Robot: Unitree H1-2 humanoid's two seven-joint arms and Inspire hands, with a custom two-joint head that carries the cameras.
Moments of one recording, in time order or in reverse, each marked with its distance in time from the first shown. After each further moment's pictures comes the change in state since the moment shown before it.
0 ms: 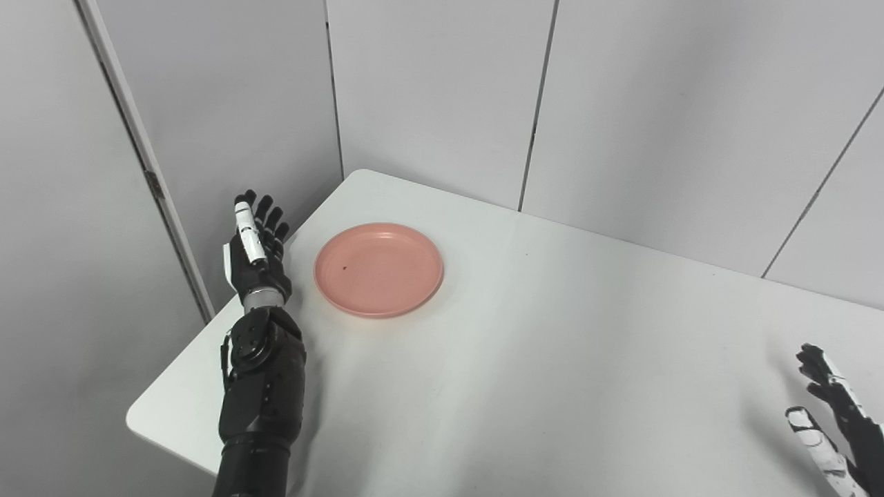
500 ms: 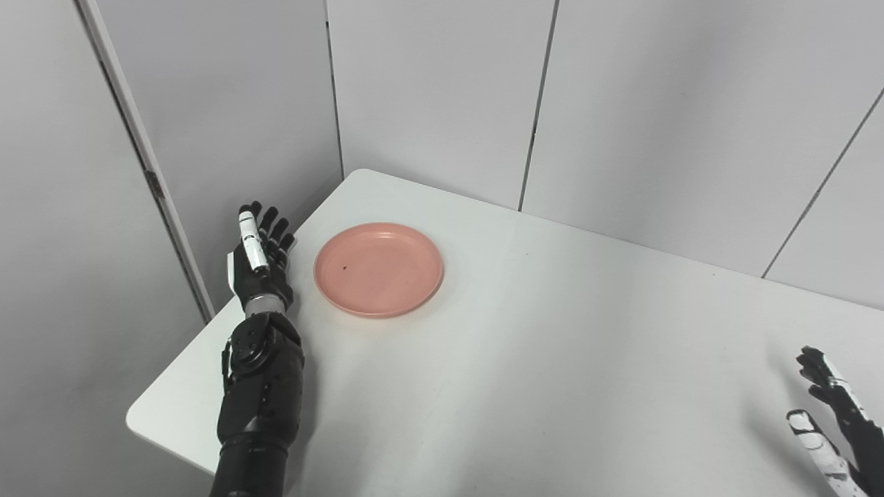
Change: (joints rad) left arm -0.005 0.011 0.000 0.050 -0.035 0.014 -0.024; right arm 0.009 0.000 -0.003 -0.013 -0.009 0.000 -0.002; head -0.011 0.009
